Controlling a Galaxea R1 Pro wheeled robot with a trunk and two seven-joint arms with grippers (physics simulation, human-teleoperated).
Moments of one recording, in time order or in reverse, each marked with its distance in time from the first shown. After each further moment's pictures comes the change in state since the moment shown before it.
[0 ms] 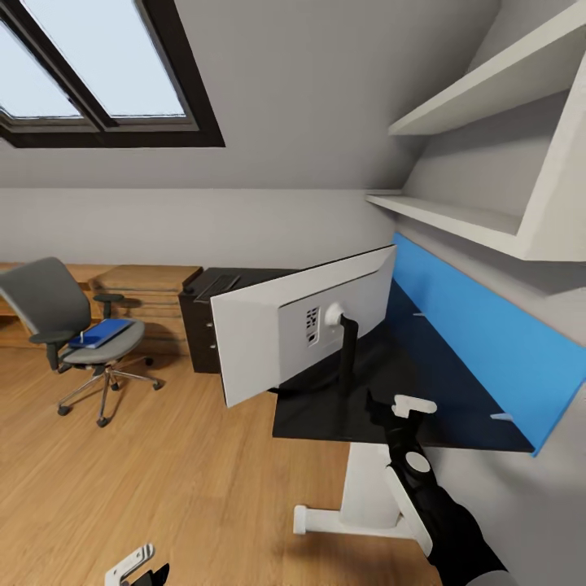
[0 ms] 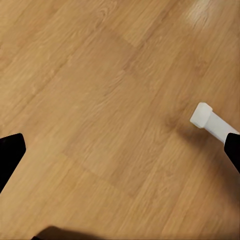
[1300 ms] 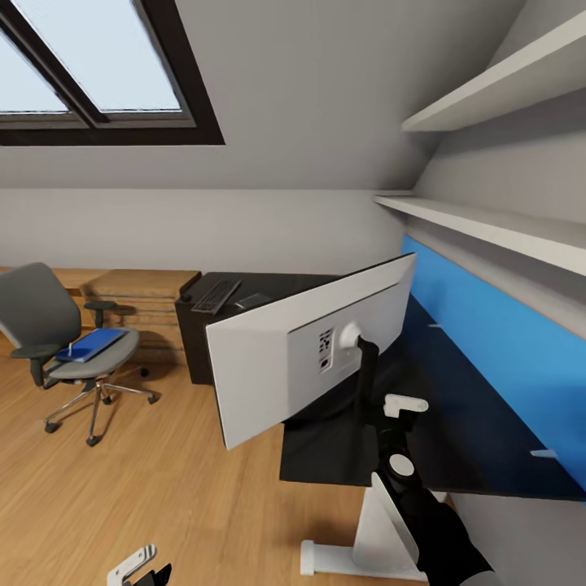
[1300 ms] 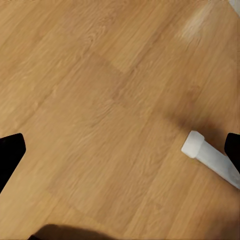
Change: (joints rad) left arm 0.000 -0.007 -0.001 0.000 0.000 0.000 0.000; right arm 0.000 0.027 0.065 0.001 0.103 -0.021 -0.113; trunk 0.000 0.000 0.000
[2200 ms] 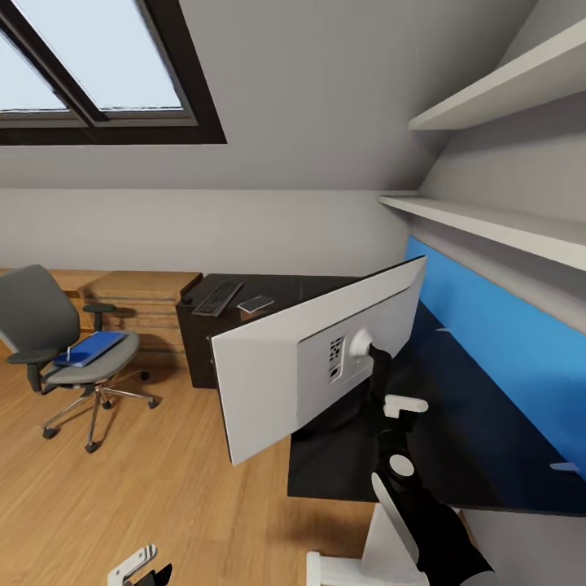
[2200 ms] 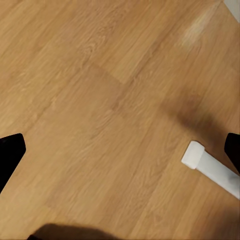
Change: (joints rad) left arm 0.000 -0.002 0.000 0.000 0.000 0.000 -0.001; right arm 0.000 0.000 0.000 0.005 0.001 0.000 0.001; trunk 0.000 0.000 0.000
